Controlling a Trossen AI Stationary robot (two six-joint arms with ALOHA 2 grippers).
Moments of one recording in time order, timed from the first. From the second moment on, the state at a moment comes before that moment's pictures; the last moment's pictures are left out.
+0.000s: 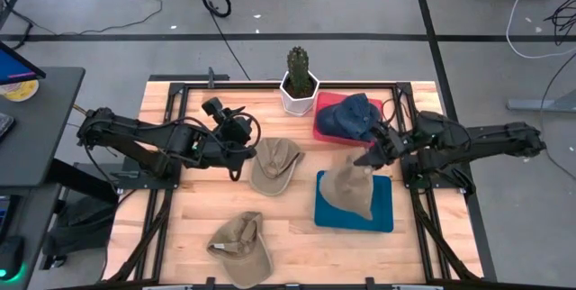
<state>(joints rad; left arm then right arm) -0.25 1.37 1.40 -0.91 -1.14 -0.19 0.04 0.65 0.56 0.10 -0.37 1.50</state>
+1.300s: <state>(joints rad) -0.19 1.37 1.40 -0.88 -1.12 -0.23 0.36 0.59 0.53 -0.45 -0.02 1.67</state>
